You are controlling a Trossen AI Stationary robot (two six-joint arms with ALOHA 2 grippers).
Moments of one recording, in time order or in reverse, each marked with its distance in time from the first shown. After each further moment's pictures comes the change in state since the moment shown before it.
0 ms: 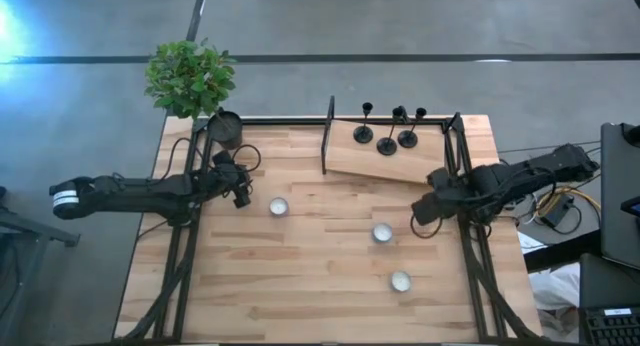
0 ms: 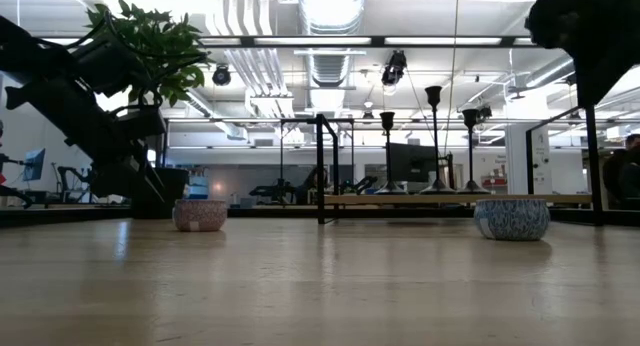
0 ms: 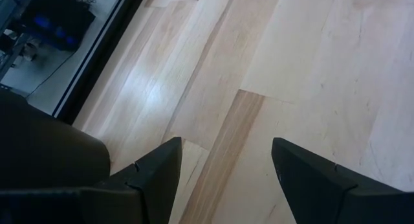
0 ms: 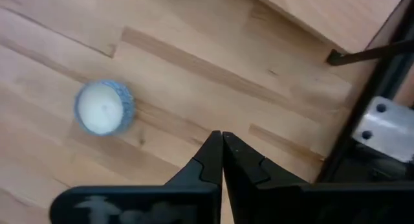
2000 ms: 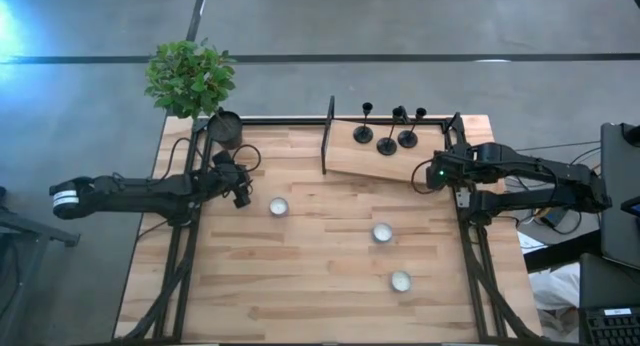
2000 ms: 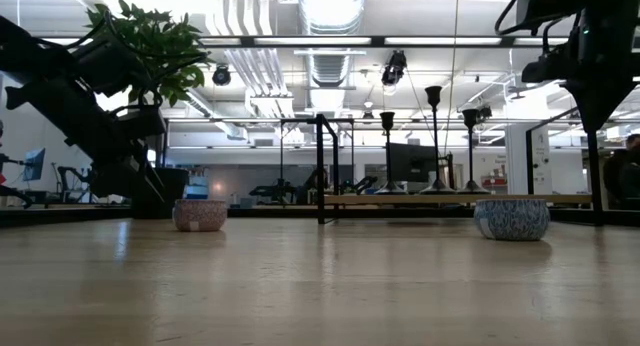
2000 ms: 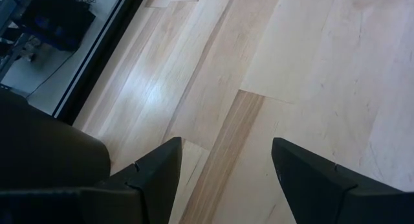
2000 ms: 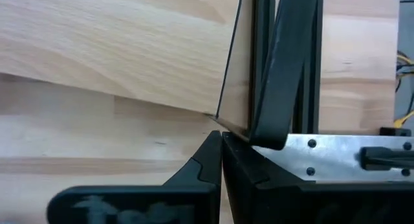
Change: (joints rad) left arm 0.000 0.000 0.000 0.001 0.000 0.000; right arm -0.539 -0.128 -0.095 -0.131 0.110 -0.171
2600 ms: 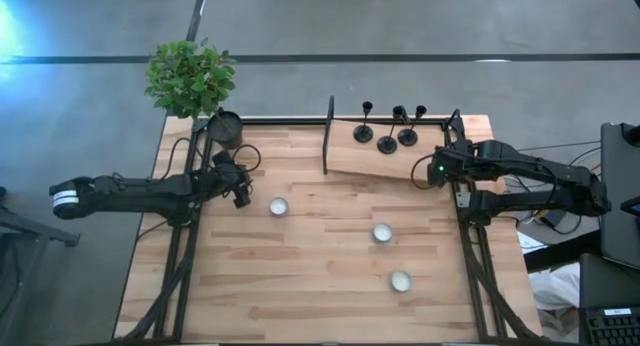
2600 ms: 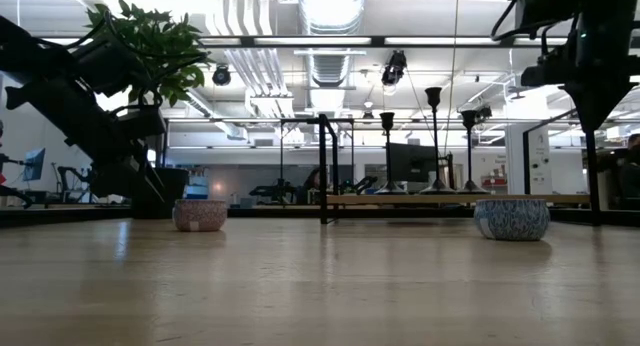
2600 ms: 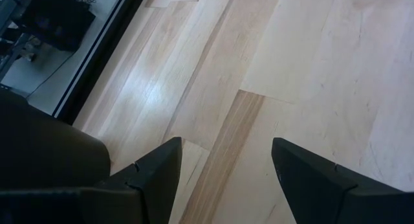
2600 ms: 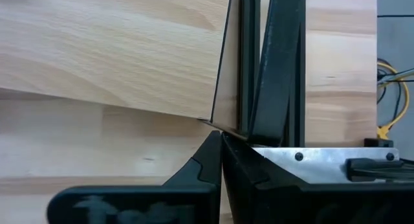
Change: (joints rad) left arm 0.000 0.000 0.000 0.000 0.000 0.000; right arm -0.068 0.002 0.000 0.003 0.049 -0.062
